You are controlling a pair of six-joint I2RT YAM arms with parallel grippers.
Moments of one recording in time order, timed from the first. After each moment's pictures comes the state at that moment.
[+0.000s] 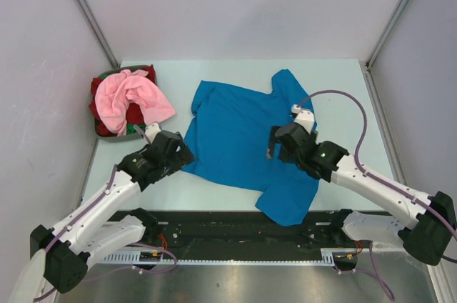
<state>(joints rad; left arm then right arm) -0.57 0.89 0.70 -0.75 -0.35 -0.98 0.81 1.12 0.91 -0.72 0.54 0.82</state>
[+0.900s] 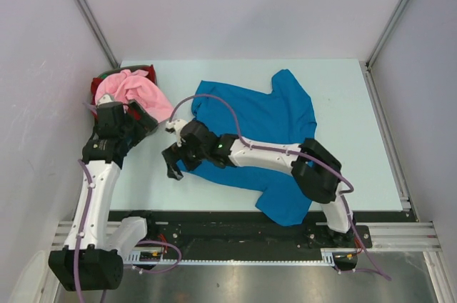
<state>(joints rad) 0.02 0.94 1.00 -0.71 -0.09 -0.66 1.11 1.99 1.54 -0.20 -0.17 0.38</state>
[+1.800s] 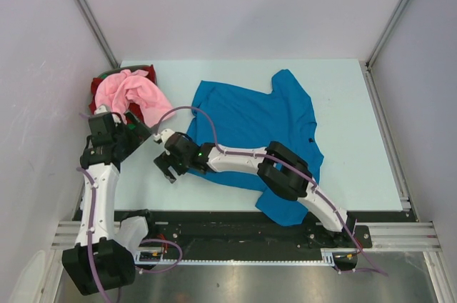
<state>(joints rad) 0.23 0.93 0.83 -0.64 0.12 -0.55 1.16 2.34 1.81 -0.20 0.02 0.26</state>
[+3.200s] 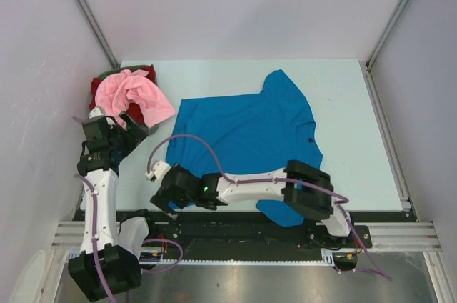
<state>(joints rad) 0.30 0.87 0.80 -0.61 0.16 -0.53 1.40 2.12 1.54 -0.16 0.12 0.23</state>
